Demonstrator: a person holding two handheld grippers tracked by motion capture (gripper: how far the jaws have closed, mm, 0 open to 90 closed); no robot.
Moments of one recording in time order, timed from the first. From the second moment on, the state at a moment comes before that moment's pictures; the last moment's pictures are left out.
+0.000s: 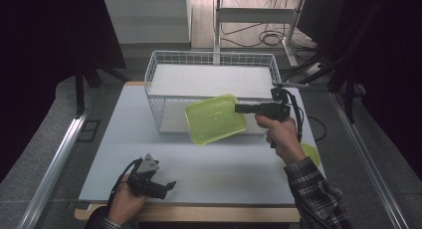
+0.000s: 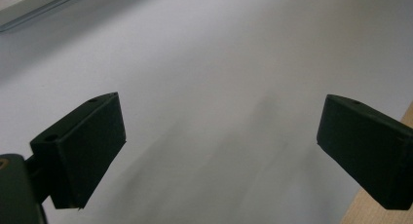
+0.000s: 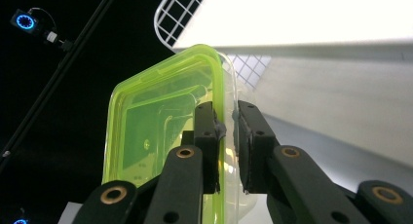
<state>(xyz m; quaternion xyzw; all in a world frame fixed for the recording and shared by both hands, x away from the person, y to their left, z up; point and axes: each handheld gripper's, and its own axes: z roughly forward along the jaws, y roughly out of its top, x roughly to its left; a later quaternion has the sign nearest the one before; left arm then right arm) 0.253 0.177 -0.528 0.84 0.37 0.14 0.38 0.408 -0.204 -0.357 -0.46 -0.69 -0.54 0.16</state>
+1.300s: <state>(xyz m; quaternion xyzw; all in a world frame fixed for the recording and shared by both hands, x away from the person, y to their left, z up) 0.255 0.178 -0.530 0.84 0.38 0.13 0.38 0.477 -0.179 -0.298 -0.50 -0.66 -0.55 0.06</state>
